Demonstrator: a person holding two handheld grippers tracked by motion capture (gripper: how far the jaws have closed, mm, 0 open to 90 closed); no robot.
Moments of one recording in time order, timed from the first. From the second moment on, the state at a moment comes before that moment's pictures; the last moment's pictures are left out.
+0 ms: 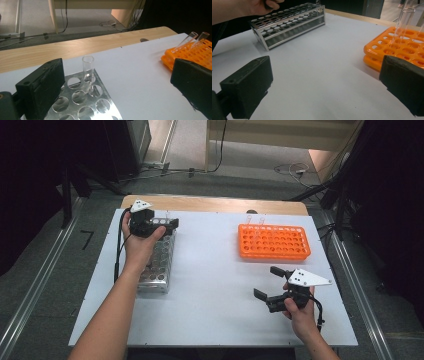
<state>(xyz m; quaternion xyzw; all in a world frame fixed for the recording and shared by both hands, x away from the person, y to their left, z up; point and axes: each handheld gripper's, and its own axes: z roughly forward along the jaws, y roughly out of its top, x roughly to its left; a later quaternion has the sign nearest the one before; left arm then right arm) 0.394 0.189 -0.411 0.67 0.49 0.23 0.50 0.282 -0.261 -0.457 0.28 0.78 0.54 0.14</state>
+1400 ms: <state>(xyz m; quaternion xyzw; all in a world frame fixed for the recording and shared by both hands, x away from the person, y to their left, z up) 0.244 0.160 -0.438 0.68 0.41 0.21 0.56 0.399 -0.283 -0.457 0.43 0.73 0.49 0.21</state>
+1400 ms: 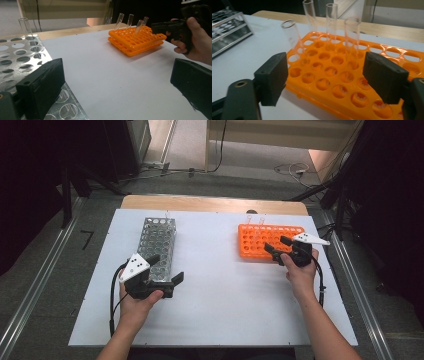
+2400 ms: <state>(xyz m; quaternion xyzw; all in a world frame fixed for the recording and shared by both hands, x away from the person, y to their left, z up) 0.244 0.155 -0.443 0.68 0.41 0.20 0.57 0.436 -0.263 -0.476 0.50 0.71 0.42 0.27</state>
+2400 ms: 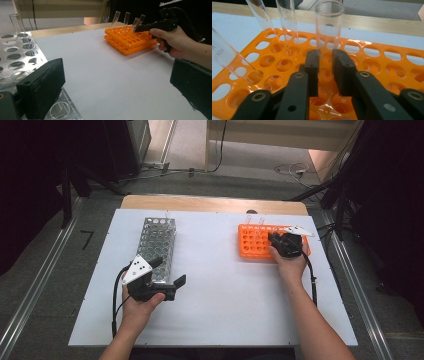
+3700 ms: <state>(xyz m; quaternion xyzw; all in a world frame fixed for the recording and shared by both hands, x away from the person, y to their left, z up) 0.243 0.148 -0.439 0.69 0.40 0.20 0.57 0.358 -0.272 -0.421 0.41 0.73 0.49 0.24</state>
